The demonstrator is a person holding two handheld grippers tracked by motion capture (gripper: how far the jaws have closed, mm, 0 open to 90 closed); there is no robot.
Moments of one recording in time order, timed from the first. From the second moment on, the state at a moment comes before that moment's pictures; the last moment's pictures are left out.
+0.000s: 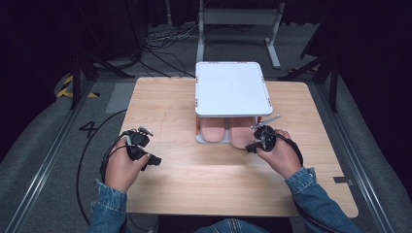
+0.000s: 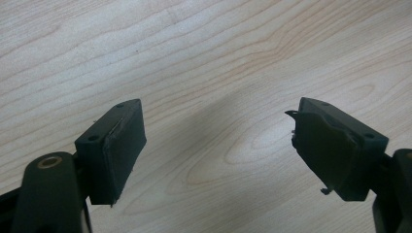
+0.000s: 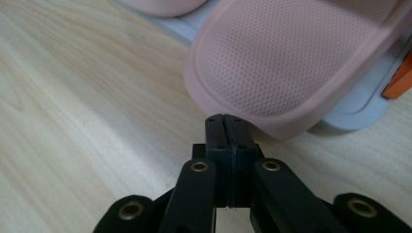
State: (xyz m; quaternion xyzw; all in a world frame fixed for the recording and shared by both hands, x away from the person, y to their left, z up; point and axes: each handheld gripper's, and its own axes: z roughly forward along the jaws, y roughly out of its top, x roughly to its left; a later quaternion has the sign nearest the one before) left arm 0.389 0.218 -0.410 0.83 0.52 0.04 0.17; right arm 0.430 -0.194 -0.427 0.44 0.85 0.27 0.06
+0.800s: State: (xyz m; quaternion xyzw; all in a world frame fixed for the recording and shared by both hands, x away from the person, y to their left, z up) left arm 0.396 0.209 -0.411 0.84 0.51 0.03 0.17; right arm 0.436 -0.187 -0.429 0.40 0.85 0.33 0.08
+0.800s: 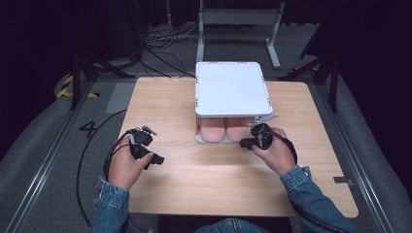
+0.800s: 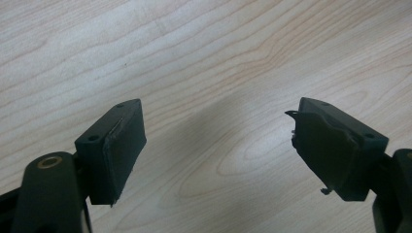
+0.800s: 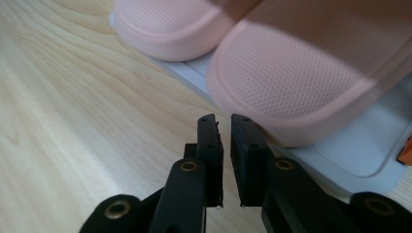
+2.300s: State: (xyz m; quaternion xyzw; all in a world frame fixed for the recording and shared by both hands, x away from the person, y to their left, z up) left arm 0.407 0.208 -0.417 0.86 0.47 0.07 0.21; right arm 0.415 -0.382 -0.403 0.40 0.82 0.36 0.19
